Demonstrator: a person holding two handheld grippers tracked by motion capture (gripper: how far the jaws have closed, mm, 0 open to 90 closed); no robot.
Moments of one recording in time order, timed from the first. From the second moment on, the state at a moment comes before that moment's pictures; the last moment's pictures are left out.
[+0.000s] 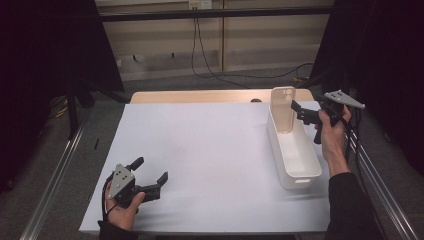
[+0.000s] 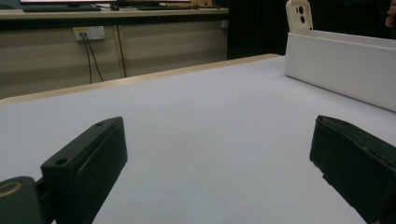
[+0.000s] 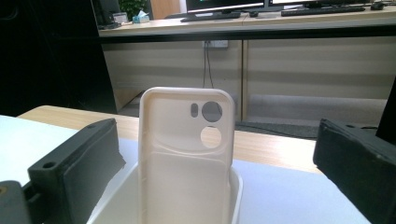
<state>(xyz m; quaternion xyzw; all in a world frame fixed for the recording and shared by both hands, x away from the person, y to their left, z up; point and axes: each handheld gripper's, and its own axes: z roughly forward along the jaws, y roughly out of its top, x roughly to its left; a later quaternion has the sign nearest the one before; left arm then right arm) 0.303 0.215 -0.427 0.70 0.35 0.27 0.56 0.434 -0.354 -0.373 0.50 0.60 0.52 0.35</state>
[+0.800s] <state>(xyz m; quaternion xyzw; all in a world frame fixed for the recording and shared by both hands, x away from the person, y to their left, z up) 0.303 0.215 -0.427 0.69 0.36 0.27 0.56 0.400 -0.356 -0.380 0.48 0.60 0.53 0.35</state>
